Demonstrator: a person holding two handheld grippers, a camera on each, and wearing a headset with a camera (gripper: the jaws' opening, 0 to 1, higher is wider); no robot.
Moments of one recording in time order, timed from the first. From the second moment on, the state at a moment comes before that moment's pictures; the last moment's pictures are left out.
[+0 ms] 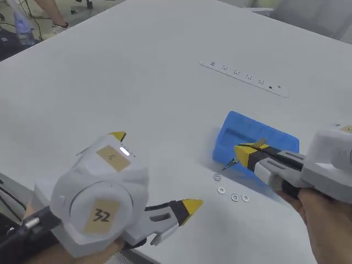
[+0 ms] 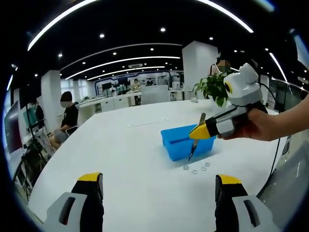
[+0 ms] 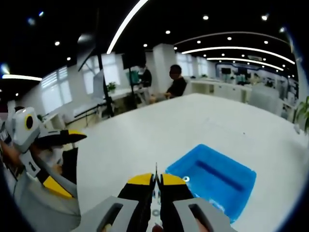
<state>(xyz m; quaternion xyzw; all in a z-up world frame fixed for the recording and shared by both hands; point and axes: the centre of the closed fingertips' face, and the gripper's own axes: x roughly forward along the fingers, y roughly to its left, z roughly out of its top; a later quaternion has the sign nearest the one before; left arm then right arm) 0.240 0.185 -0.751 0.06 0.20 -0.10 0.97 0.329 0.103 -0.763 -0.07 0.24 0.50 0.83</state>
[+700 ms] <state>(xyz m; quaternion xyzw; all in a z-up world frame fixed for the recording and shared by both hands) 0.240 0.185 -0.751 0.06 0.21 -0.09 0.97 0.339 0.109 -0.796 -0.12 0.26 0.50 0.82</state>
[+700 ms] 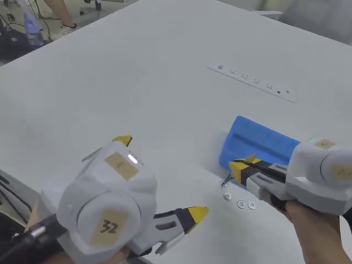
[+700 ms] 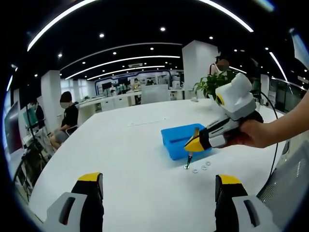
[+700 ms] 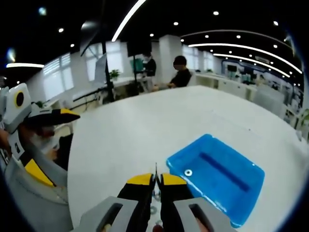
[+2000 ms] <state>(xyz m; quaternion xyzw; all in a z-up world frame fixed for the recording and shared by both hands) 0.241 0.185 -0.752 0.06 0.21 -0.09 0.97 0.339 0.111 -0.789 -0.11 0.26 0.50 0.82</state>
